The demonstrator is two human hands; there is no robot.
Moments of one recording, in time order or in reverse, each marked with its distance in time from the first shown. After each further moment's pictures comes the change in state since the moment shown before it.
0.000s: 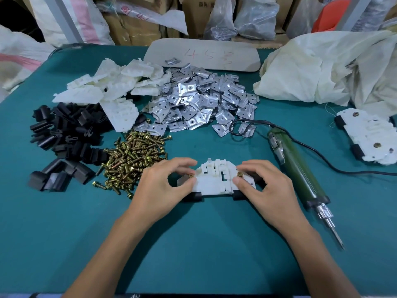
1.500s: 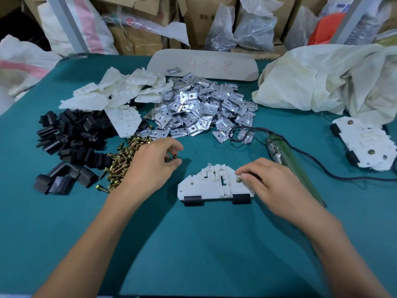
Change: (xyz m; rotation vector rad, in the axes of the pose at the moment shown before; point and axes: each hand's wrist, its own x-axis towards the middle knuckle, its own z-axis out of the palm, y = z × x) left_hand 0.050 0.000 -0.029 0.321 -0.041 -0.067; right_hand 0.027 -0.033 -0.035 -0.390 -0.332 -0.083
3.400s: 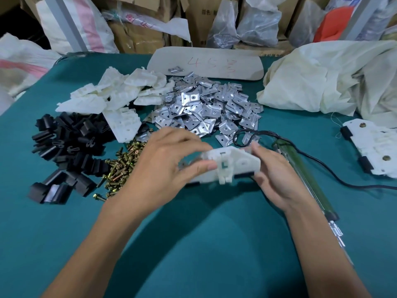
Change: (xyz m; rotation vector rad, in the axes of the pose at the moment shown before) left_hand 0.001 0.037 -0.016 -0.005 0.120 0.478; right_hand 0.056 0.011 0.022 1.383 0.114 0.384
